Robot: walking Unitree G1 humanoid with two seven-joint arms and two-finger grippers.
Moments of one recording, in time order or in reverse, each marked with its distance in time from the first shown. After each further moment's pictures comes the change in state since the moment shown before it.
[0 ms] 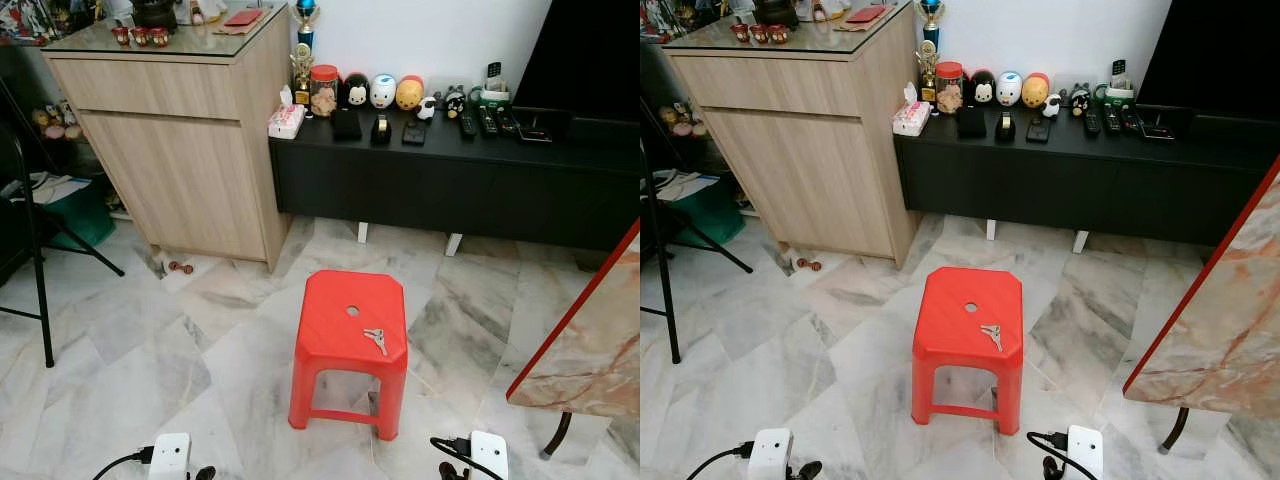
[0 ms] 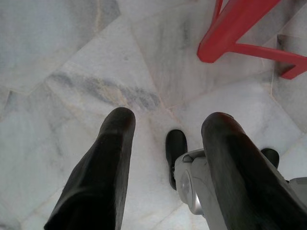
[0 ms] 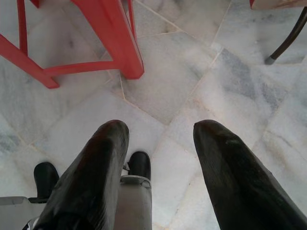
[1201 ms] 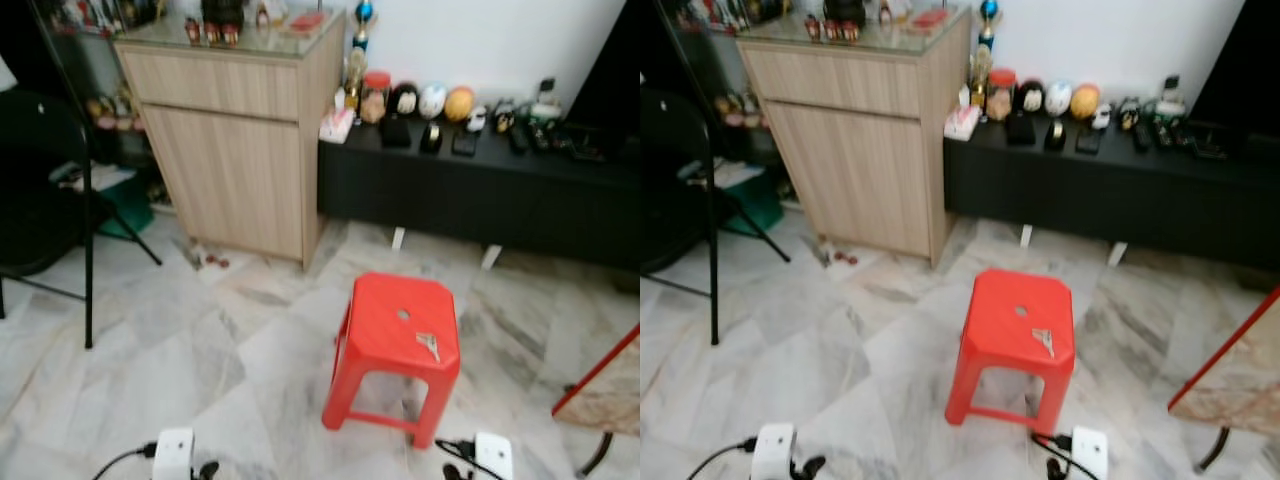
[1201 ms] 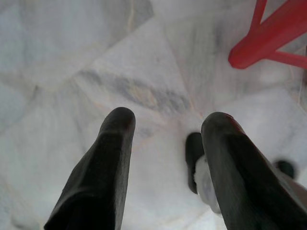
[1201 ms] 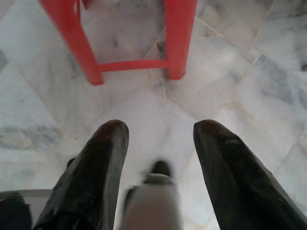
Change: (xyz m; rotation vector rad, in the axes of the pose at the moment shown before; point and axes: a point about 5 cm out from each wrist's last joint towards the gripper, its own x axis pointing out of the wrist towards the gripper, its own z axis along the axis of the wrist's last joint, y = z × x) left arm 0.000 0.005 0.006 0.001 -0.022 0.015; right arm 0.000 0.015 0.000 0.019 -0.014 0.047
